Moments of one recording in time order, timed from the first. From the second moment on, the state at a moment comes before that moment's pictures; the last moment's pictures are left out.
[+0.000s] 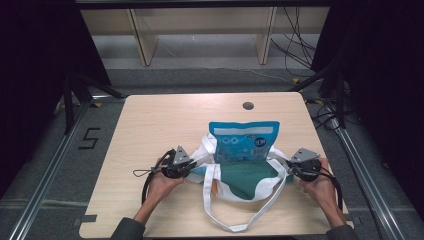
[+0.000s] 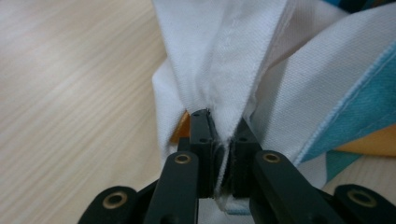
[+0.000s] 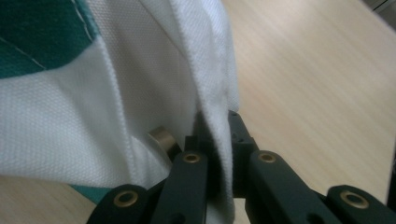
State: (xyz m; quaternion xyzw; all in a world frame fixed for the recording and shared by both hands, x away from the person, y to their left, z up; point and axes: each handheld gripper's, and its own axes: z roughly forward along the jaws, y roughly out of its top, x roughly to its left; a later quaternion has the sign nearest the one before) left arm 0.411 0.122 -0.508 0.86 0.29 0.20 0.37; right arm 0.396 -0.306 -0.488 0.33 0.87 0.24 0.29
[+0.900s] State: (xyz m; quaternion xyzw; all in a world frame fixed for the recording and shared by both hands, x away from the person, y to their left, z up) left arm 0.411 0.119 -0.452 0.82 0.30 0.24 0.43; right arm 0.360 -0.299 -0.405 0.37 0.80 0.42 0.22
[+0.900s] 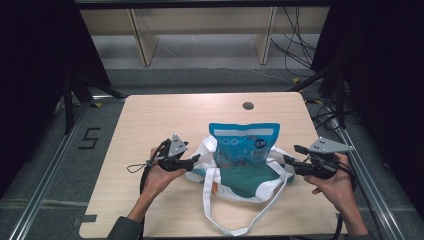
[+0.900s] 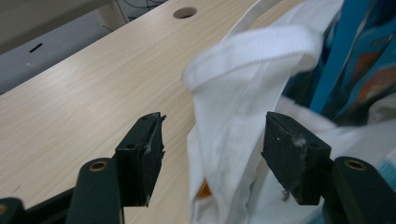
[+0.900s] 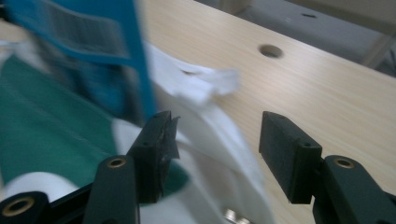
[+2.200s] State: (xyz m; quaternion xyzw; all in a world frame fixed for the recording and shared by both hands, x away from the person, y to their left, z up) left arm 0.457 0.096 -0.456 0.81 0.35 0.15 0.45; right arm 0.329 -0.285 -0.430 0.28 0.87 0.40 0.13
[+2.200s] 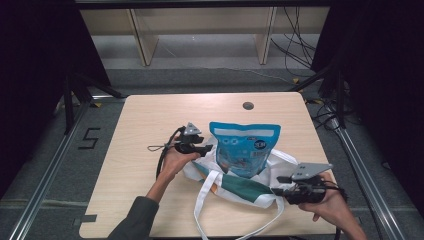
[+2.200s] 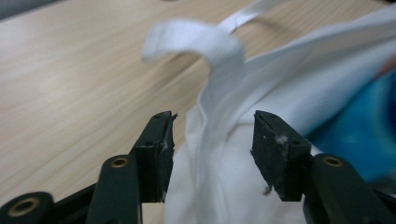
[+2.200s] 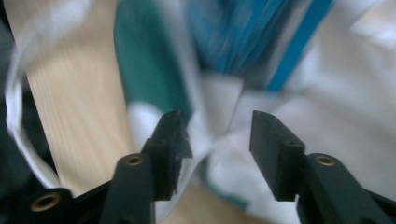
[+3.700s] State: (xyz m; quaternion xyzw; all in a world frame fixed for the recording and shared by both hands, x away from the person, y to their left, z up) left arm 0.348 0.072 -0.467 0.90 0.20 0.08 0.38; right arm 0.463 -0.310 -0.471 0.44 0.79 0.36 0.21
